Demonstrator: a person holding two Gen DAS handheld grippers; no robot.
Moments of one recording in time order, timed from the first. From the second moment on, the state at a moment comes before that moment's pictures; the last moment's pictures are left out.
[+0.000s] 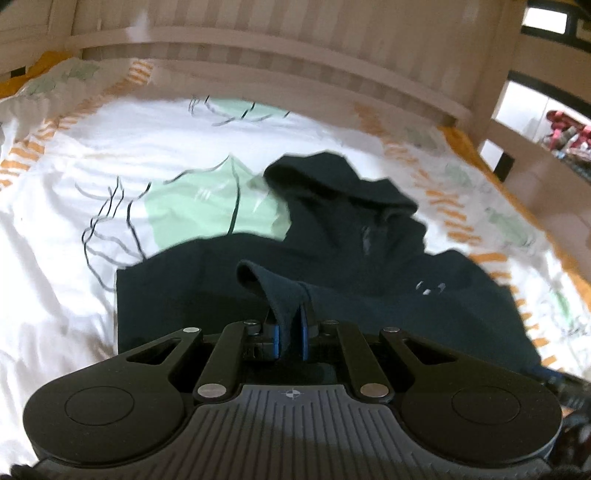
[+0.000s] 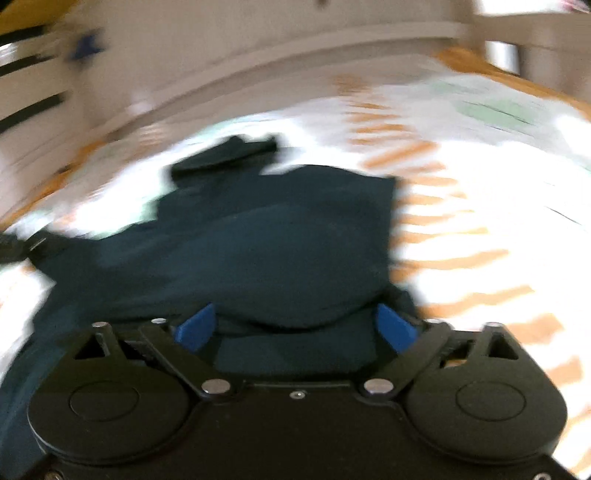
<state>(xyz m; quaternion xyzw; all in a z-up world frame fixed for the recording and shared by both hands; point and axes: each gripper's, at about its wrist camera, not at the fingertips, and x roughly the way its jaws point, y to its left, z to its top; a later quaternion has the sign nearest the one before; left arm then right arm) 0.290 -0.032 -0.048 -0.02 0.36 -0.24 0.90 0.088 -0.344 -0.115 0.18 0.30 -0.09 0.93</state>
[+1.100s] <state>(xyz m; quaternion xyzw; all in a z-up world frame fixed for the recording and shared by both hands) 0.286 0.002 -0.112 -0.04 0.36 -0.24 0.90 0.183 -0.361 -0.119 0.14 0.36 -0.07 0.92</state>
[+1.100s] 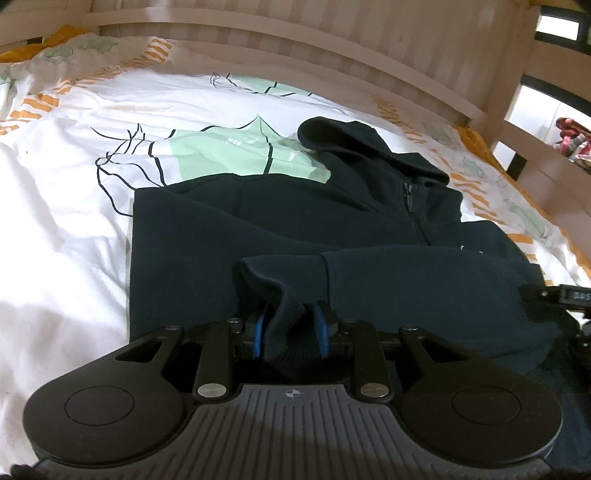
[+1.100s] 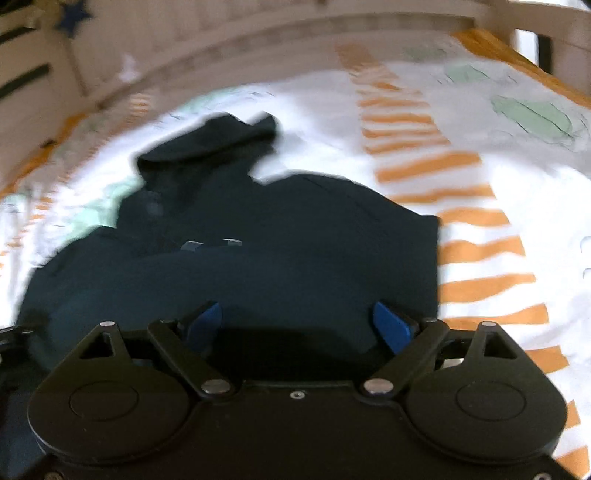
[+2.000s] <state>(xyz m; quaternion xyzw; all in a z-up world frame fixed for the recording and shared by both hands) 0.281 0.013 -0.083 -0.04 0.35 -0.20 0.91 0.183 -0.349 -0.126 0.09 0.33 -0.08 0.94</state>
